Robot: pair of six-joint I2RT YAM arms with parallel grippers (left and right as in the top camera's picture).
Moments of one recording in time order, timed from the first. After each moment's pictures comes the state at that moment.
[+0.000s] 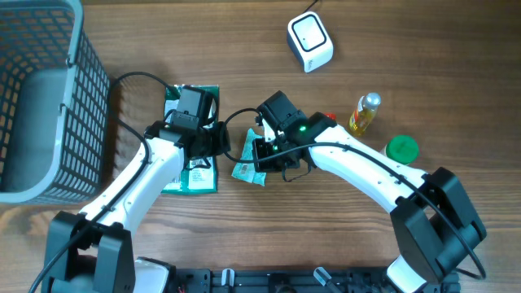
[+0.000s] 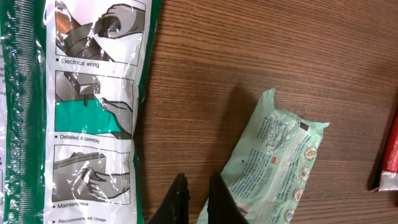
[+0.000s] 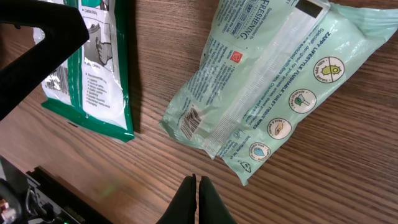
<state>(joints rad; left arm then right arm) -0.30 1.53 0.93 -0.57 0.13 -0.48 0.69 1.78 1.19 -0.64 -0.37 0.58</state>
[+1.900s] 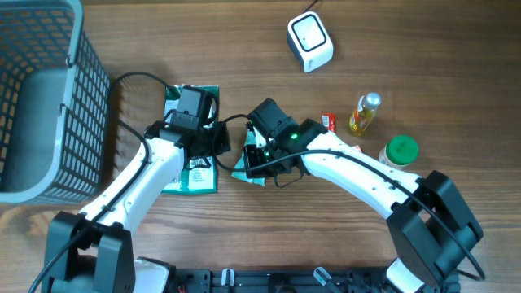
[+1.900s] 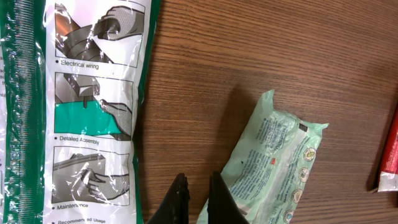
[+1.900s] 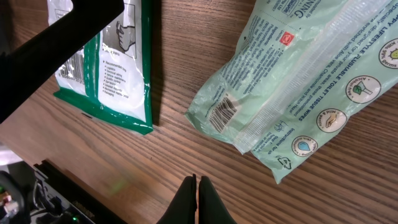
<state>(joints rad) -0.30 1.53 0.93 -0.56 0.13 -0.48 0.75 1.78 1.19 -0.61 -0.37 0.62</state>
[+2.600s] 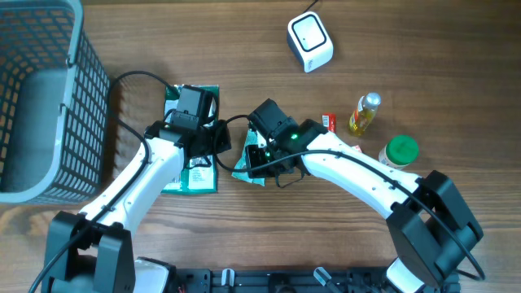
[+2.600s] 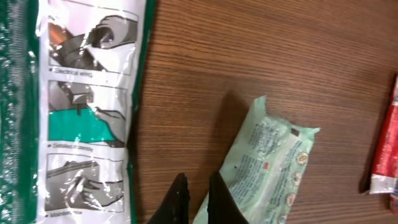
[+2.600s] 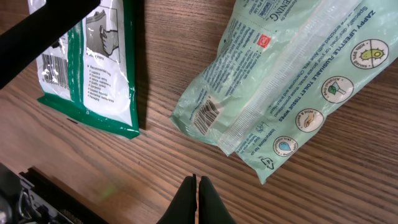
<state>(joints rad) -0.30 1.53 0.93 -0.54 0.15 -0.49 0.75 1.78 1.18 -0.63 -0.33 0.62</state>
